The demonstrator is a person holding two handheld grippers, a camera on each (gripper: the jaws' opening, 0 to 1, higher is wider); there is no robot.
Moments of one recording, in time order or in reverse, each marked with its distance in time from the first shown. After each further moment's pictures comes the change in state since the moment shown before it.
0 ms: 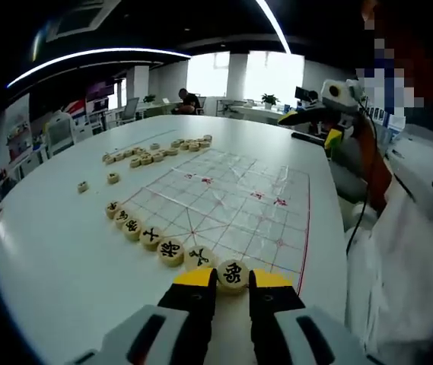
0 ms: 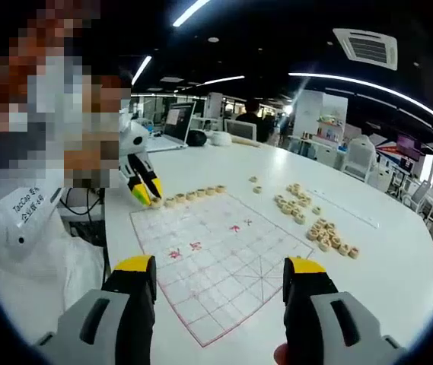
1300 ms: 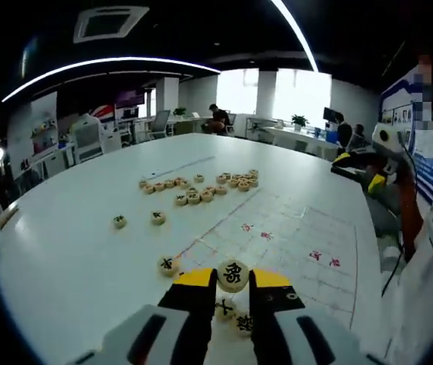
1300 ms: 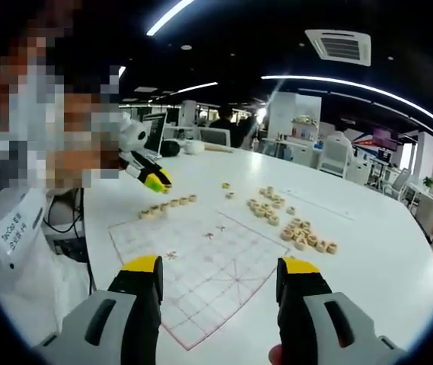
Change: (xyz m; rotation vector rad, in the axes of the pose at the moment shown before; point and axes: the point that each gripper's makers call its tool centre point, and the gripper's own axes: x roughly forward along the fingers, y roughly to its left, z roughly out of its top) left arm -0.007 0.072 0.065 -0.094 -0.133 0.132; right arm -0.006 -0.027 0.005 0.078 -0.036 -0.129
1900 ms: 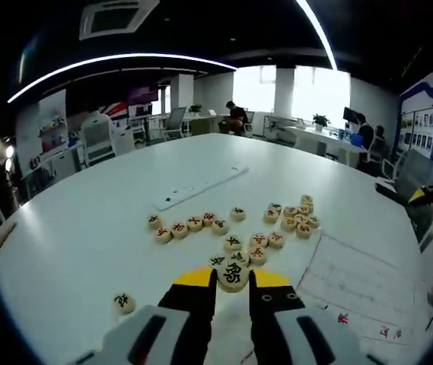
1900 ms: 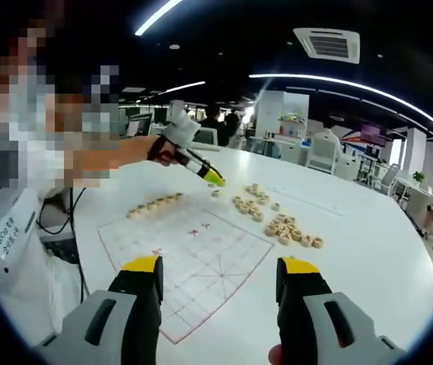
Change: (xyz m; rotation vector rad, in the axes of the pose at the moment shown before) left arm 0.124 0.072 0.082 -0.015 0.032 0.091; right arm -0.009 -0.016 0.000 0.020 -0.003 -0.058
